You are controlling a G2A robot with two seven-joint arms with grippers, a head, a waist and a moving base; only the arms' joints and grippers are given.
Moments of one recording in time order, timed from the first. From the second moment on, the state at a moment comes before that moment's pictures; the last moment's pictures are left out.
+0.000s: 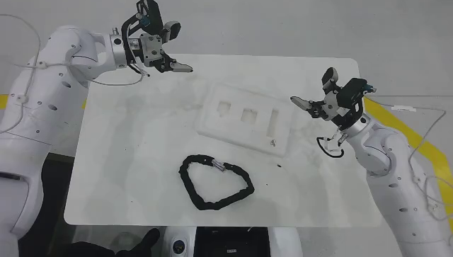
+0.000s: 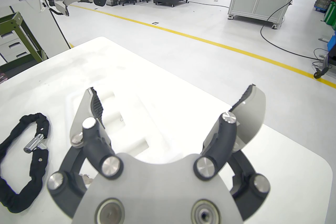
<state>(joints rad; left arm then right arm) 0.31 -0.89 -0.72 -1.10 0.76 -1.01 -0.16 -1.20 -1.03 1.40 -1.61 -1.01 -0.61 -0.05</state>
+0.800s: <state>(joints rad) 0.31 -0.89 -0.72 -1.10 0.76 -1.01 -0.16 -1.26 -1.03 1.38 -1.72 -0.97 -0.52 0.15</state>
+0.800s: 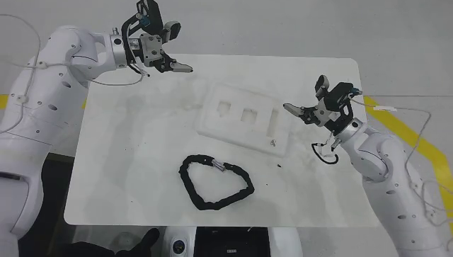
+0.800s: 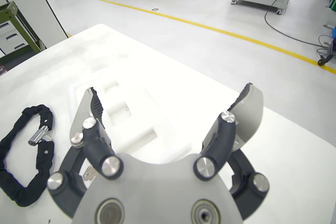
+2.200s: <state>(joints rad) 0.31 -0.89 -0.72 -1.10 0.76 -1.01 -0.16 -1.39 -1.02 1.32 -1.98 -0.76 -0.29 0.80</state>
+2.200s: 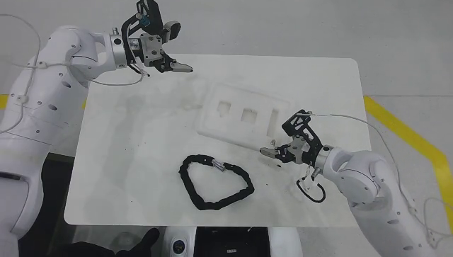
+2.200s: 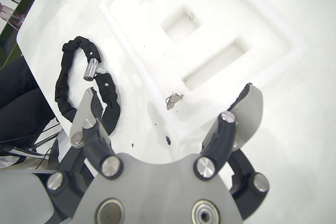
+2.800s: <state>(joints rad) 0.31 -0.89 -0.72 -1.10 0.76 -1.01 -0.16 -1.36 -1.03 1.27 -2.07 -0.80 -0.17 0.96</state>
